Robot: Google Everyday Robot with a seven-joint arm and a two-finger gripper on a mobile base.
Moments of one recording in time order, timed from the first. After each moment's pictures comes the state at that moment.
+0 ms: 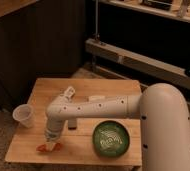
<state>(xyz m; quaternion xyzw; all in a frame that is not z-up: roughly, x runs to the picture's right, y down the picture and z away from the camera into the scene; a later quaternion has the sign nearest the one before) -0.229 0.275 0.733 0.16 -0.46 -0.87 0.07</state>
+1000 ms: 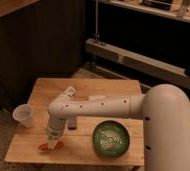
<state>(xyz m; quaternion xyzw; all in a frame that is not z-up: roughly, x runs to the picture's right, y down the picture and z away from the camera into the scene) -0.218 0.265 0.730 0.16 -0.47 -0.87 0.06</state>
